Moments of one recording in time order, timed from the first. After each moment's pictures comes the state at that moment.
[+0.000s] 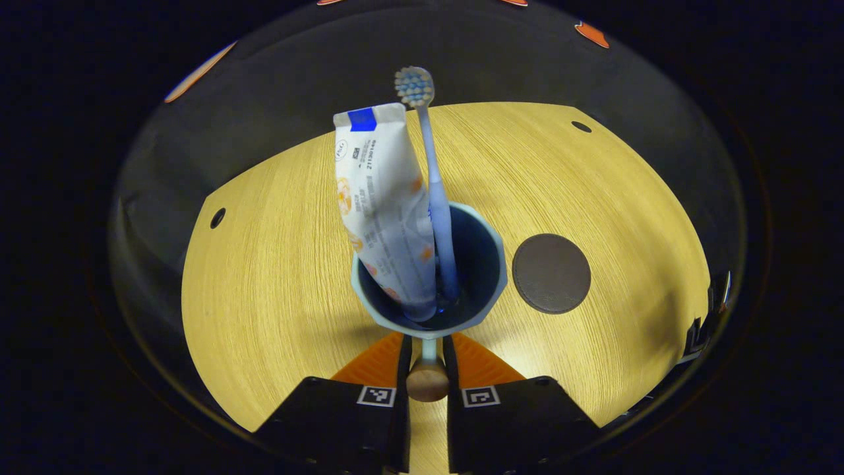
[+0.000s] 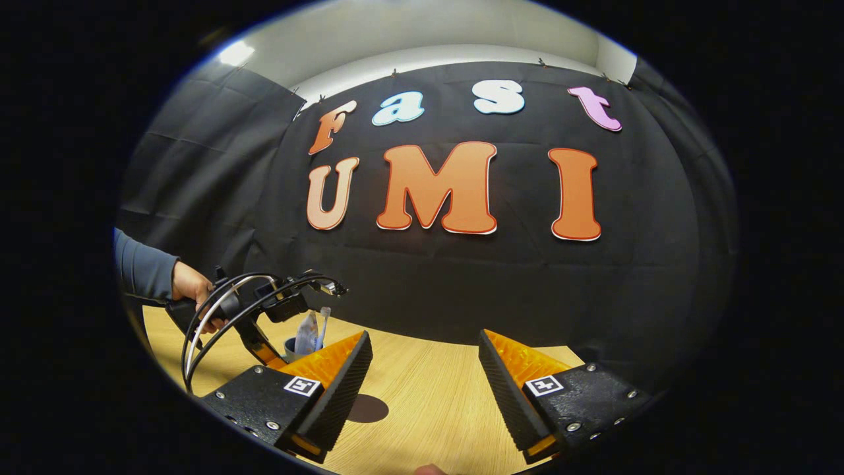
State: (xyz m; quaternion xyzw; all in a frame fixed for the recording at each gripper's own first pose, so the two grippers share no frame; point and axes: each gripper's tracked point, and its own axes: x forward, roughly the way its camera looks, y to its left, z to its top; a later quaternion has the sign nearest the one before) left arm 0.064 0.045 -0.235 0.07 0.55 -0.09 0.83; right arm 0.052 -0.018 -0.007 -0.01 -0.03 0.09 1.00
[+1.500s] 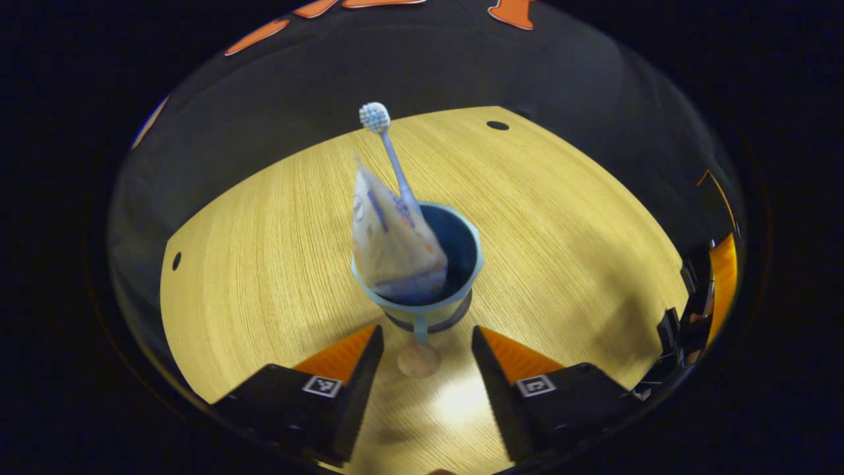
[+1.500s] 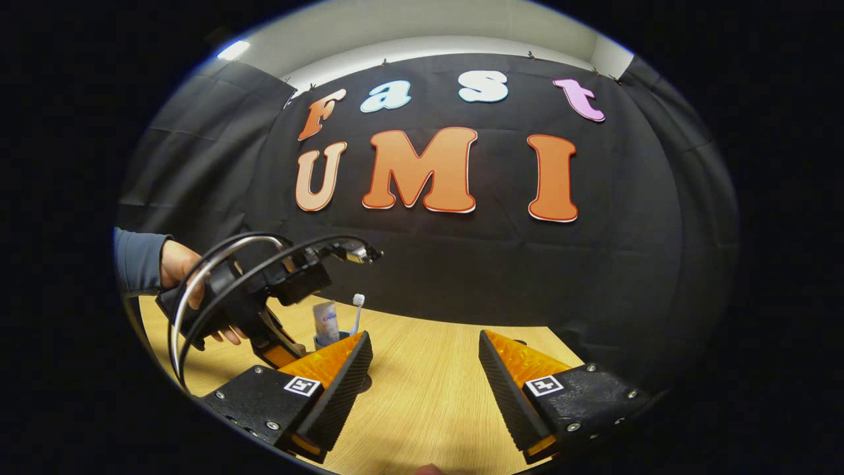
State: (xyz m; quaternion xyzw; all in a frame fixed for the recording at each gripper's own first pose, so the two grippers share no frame) left arm 0.111 0.017 -0.290 0.09 0.49 -0.19 0.84; right arm 0.022 -0.051 -0.045 -0.02 0.01 0.06 1.00
